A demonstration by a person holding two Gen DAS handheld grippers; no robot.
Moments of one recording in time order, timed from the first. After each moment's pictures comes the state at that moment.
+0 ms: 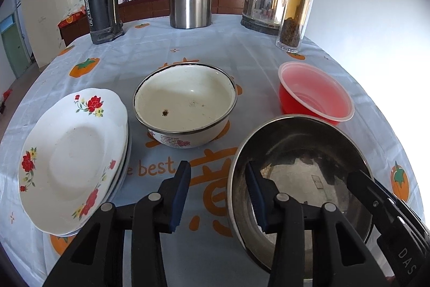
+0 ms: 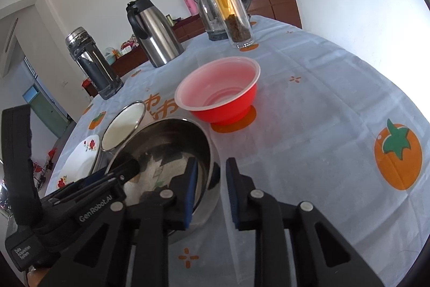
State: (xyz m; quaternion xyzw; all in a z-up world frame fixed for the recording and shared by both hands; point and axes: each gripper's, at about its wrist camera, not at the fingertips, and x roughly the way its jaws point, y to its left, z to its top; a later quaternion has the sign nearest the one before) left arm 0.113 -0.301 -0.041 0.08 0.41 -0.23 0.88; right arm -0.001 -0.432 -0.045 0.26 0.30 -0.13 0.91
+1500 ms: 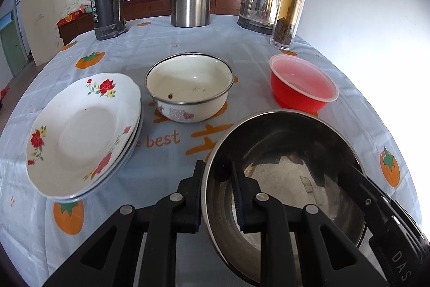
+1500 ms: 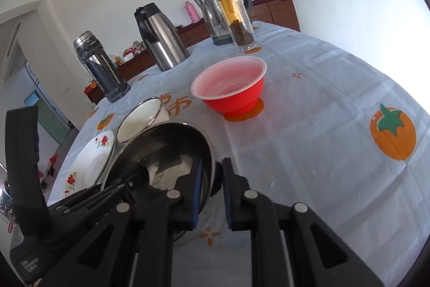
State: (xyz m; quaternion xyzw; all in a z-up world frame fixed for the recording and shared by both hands) left arm 0.078 -0.277 -0.039 0.07 0.41 -0.24 0.88; right arm -0.027 -0.399 -0.041 0.26 0.28 -0.13 0.91
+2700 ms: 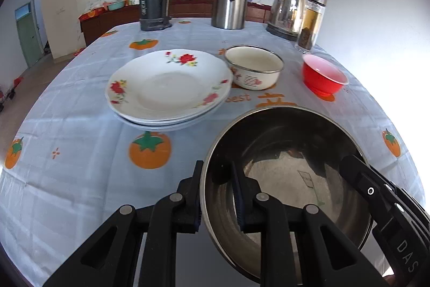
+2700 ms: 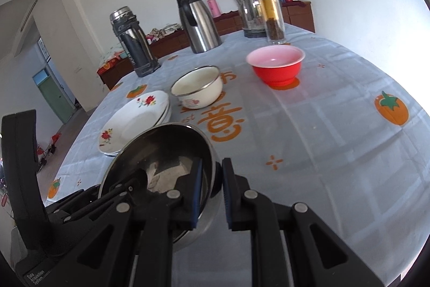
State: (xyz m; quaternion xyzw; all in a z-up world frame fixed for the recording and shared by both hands) left arm 0.029 -0.160 -0.034 0.04 0.39 -0.20 0.90; right arm -0.057 -0.291 -0.027 0.21 0.30 -0.10 0.93
